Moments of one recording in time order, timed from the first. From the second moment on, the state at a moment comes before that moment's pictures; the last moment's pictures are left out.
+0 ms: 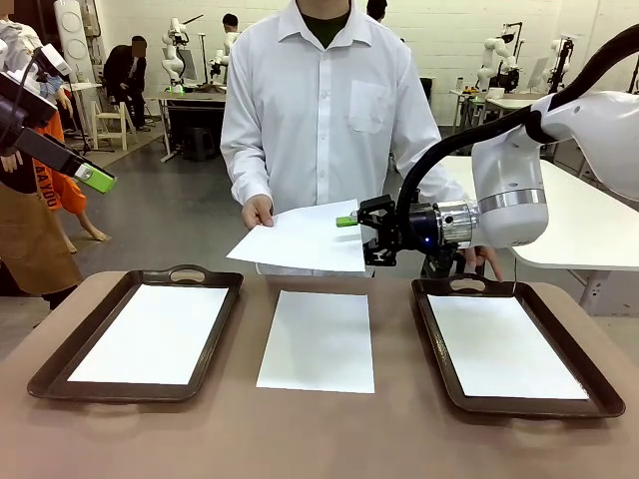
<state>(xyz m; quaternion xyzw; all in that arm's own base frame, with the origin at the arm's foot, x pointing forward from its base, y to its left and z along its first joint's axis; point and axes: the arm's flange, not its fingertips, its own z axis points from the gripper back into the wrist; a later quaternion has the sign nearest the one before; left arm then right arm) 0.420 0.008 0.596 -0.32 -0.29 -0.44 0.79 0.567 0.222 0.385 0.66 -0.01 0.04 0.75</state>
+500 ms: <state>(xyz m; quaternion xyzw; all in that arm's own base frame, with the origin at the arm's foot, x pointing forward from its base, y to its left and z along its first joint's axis) 0.420 0.007 0.596 -0.32 -0.29 -0.44 0.79 0.566 0.223 0.383 0.66 -0.01 0.03 0.75</state>
